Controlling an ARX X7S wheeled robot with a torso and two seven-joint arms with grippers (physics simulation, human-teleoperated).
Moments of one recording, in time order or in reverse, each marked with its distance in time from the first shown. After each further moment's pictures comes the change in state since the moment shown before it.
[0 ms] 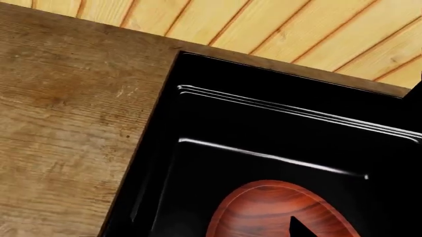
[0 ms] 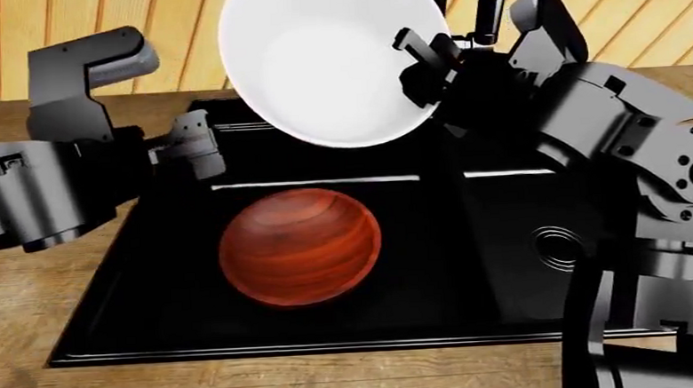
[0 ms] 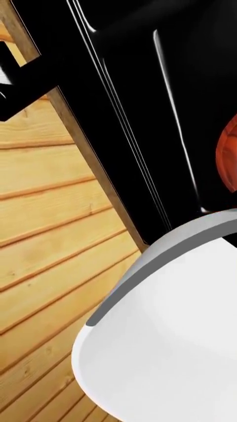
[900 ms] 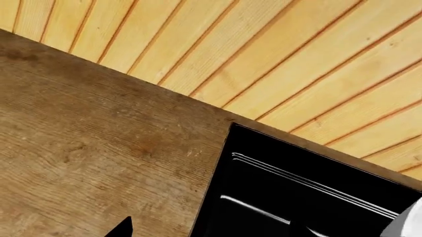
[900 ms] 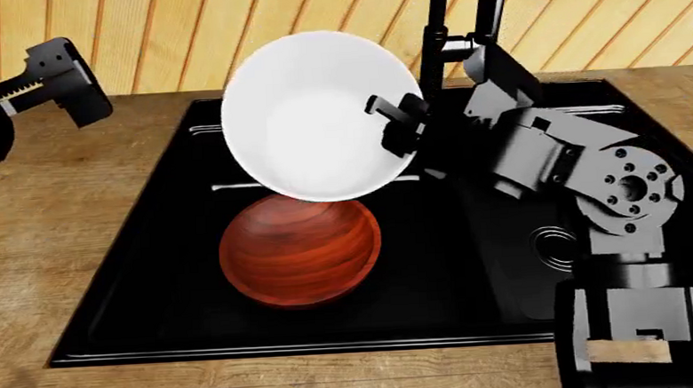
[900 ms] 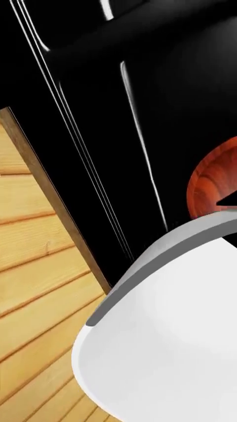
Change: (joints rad) left arm -0.072 -0.215 -0.126 0.137 -0.069 0.051 -0.115; right arm -0.050 0.005 -0.148 0.091 -0.122 -0.024 -0.113
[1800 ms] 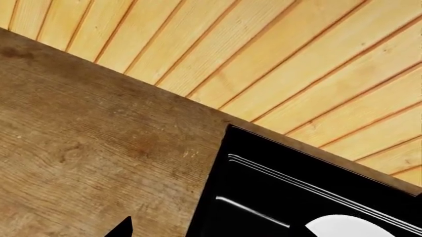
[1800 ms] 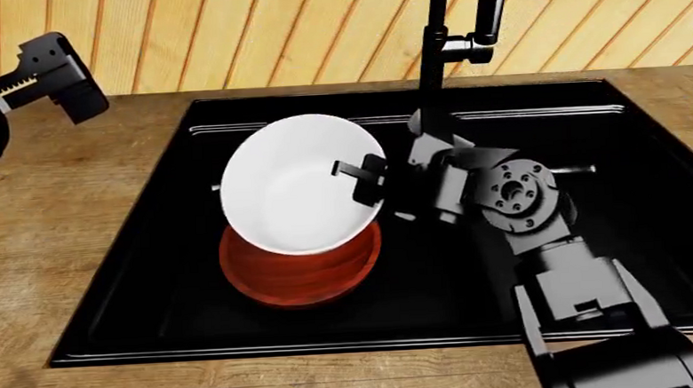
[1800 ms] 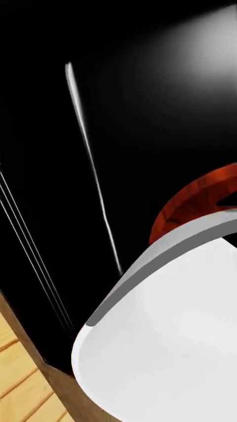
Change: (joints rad) left arm 0.004 -0.008 -0.013 0.007 -0.013 0.013 0.006; right arm 0.074 -0.080 -0.263 0.415 -0.255 -0.127 -0.298
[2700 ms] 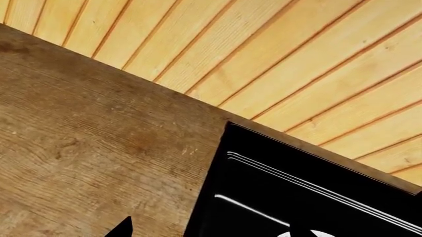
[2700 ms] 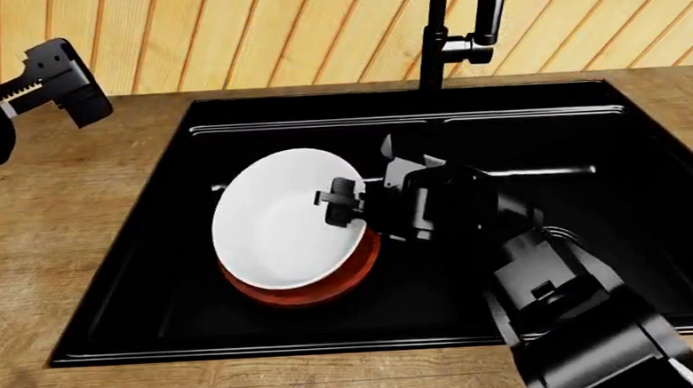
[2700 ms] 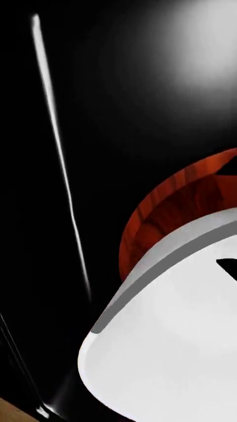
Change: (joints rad) left arm 0.021 0.001 0.000 -0.007 0.011 0.013 0.022; right arm 0.090 -0.073 -0.336 0.311 0.057 -0.158 -0.217
